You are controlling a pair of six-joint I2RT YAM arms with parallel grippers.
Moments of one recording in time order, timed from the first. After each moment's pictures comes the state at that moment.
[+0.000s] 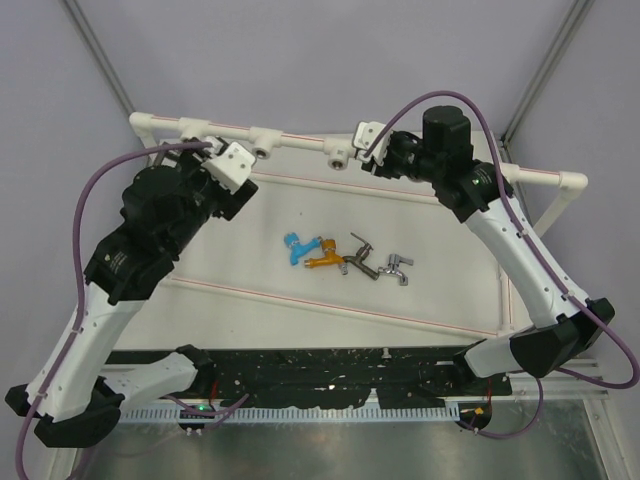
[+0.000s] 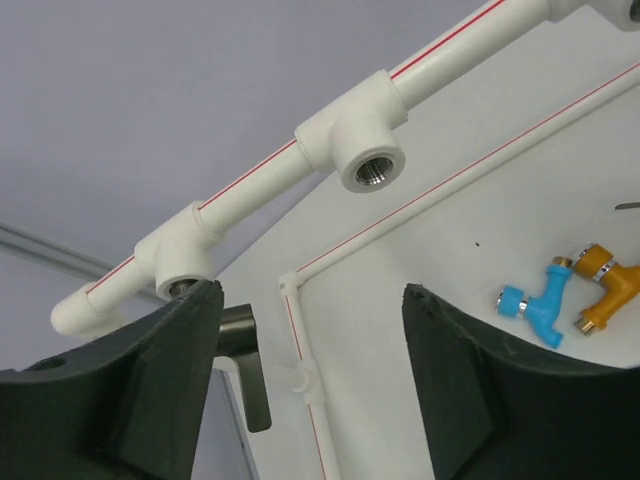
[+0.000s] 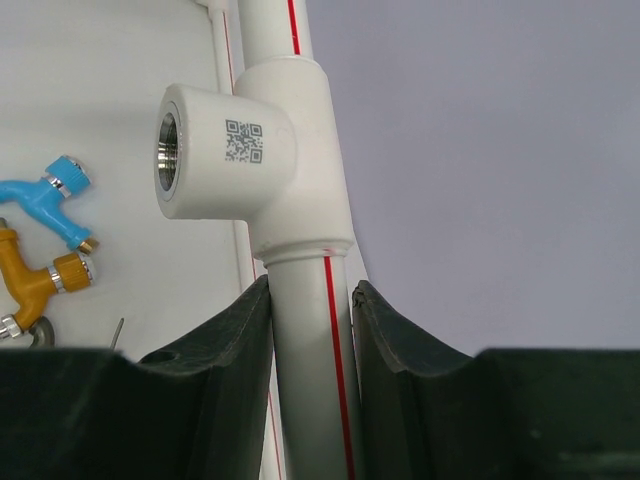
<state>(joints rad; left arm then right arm) -0.62 1.01 1.50 -0.65 -0.24 0.56 0.48 1.41 1.61 -0.51 -0.42 -0.87</state>
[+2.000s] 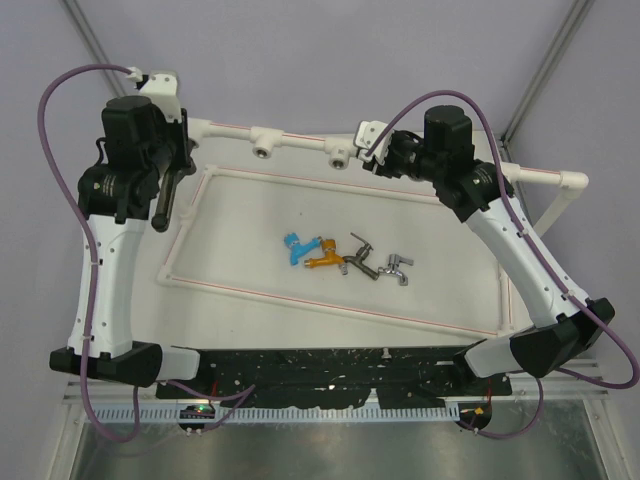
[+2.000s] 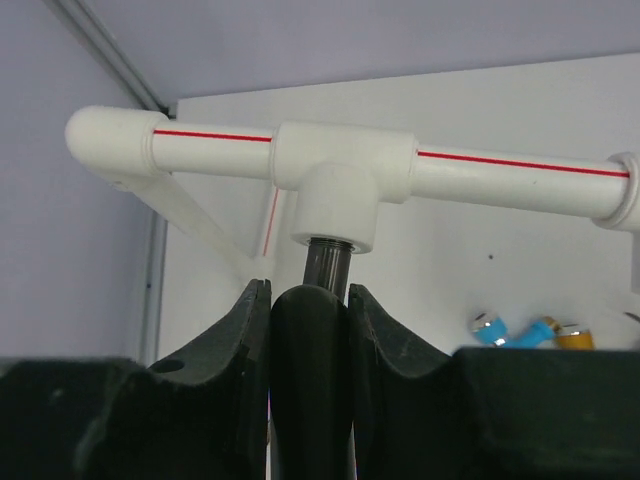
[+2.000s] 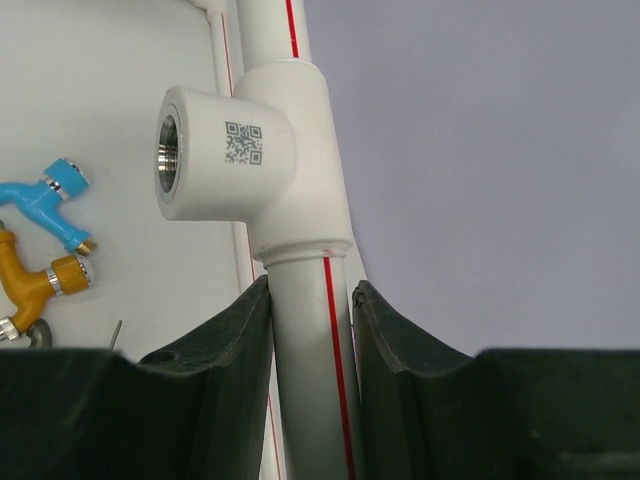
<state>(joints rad) -0.10 1.35 1.89 -0.91 -0.05 -0.01 0.47 1.42 1.61 -0.49 -0.43 -0.86</state>
